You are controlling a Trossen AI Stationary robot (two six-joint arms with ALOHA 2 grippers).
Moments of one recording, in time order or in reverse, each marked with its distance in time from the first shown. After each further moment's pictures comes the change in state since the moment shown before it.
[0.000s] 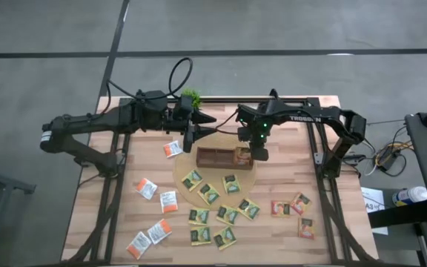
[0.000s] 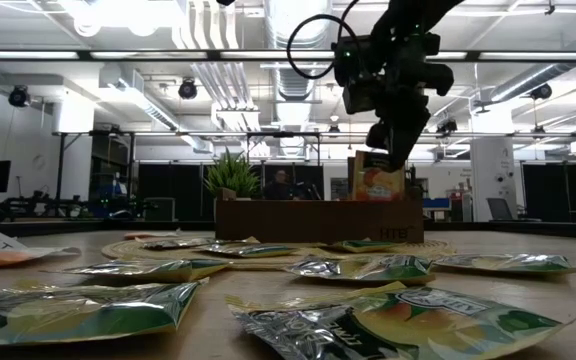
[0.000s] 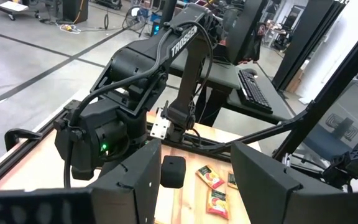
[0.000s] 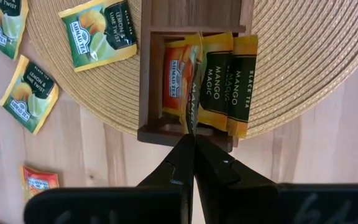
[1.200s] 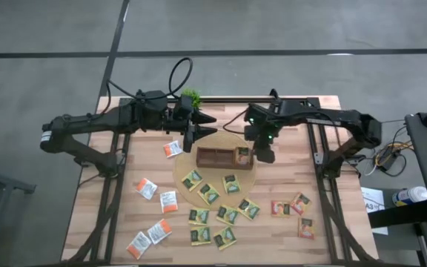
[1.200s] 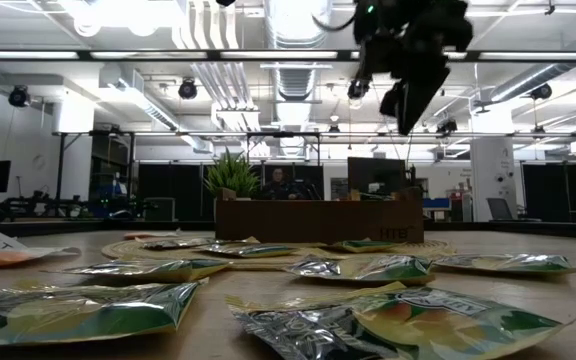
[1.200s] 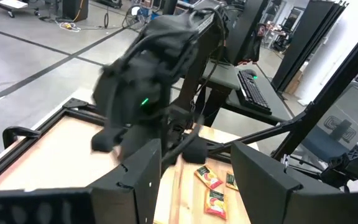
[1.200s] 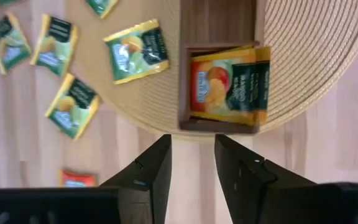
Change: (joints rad) left arm 0.001 0.000 0.000 0.000 0.001 -0.014; right arm 0.055 -0.200 -0.037 -0.015 -0.008 0.136
